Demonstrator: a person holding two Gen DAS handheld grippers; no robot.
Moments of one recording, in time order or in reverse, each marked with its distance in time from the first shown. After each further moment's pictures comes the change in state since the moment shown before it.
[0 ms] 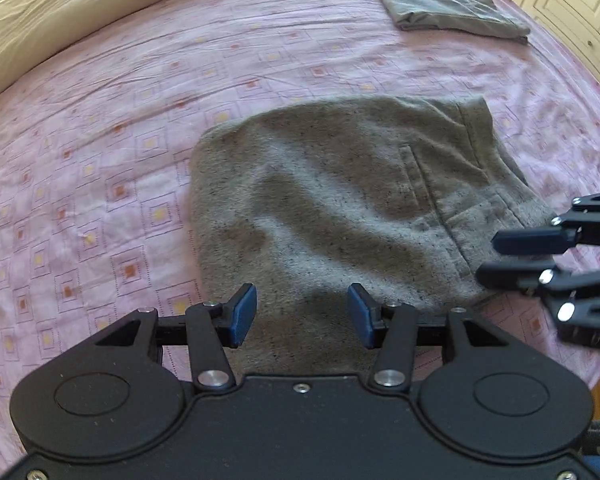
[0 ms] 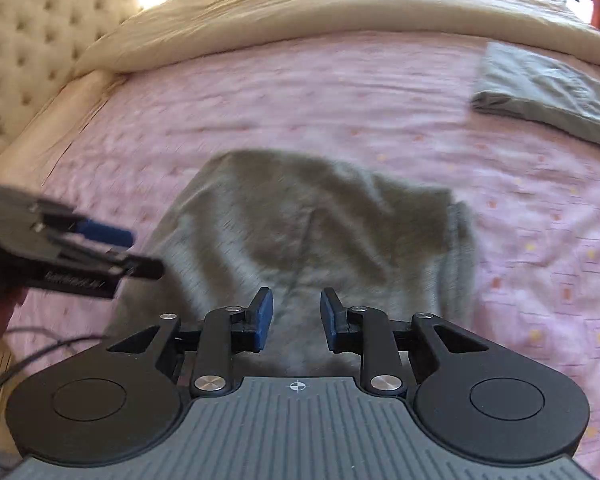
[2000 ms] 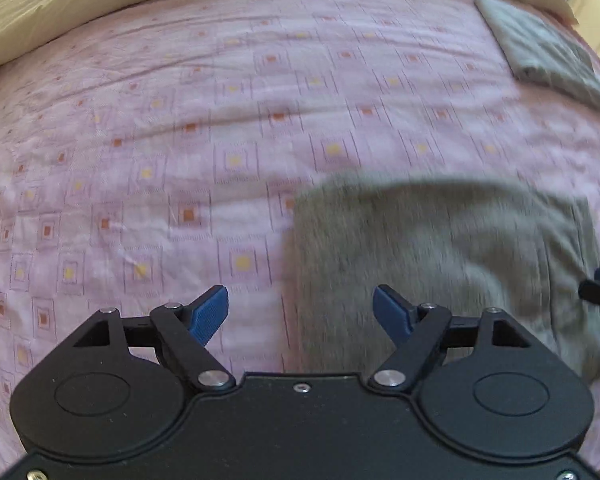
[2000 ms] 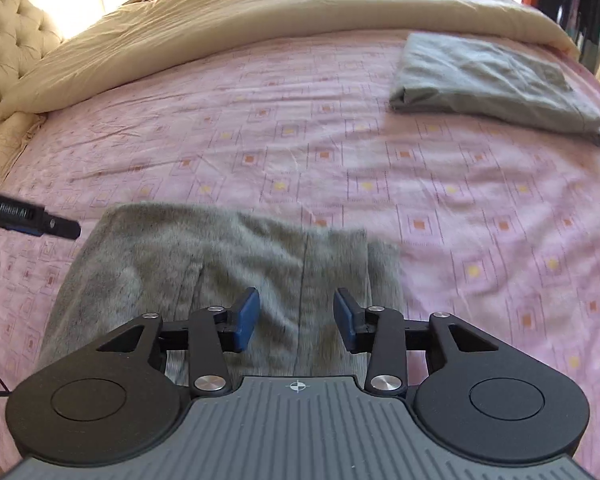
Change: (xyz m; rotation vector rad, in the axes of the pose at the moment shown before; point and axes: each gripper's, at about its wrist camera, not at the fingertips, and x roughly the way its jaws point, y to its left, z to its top) left arm 0.039 0.070 0.040 -0.196 0.045 0.067; right arm 0.024 -0.083 0.009 0.306 -0.063 -0.209
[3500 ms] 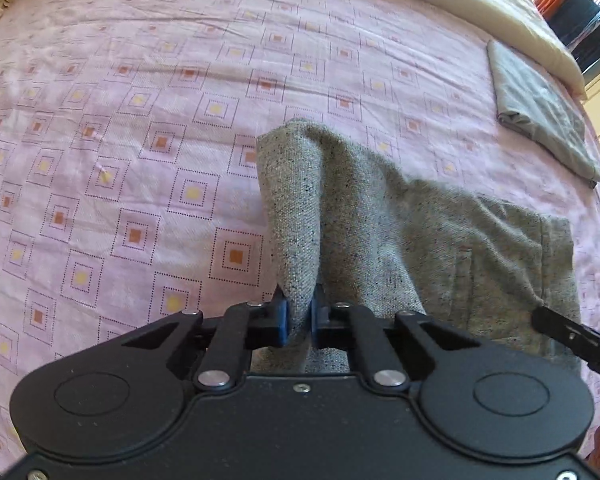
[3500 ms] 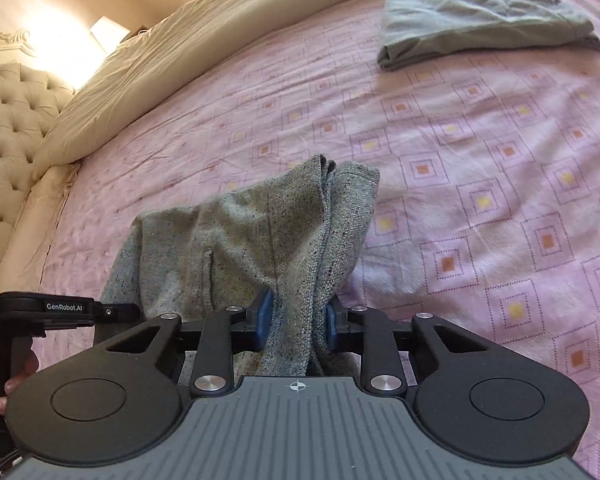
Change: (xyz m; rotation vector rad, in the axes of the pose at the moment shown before) left arm -0.032 -0.009 -0.018 -0.305 -0.052 -0.127; right arm -0.022 -0.017 -0.005 0.120 -0.021 0.208
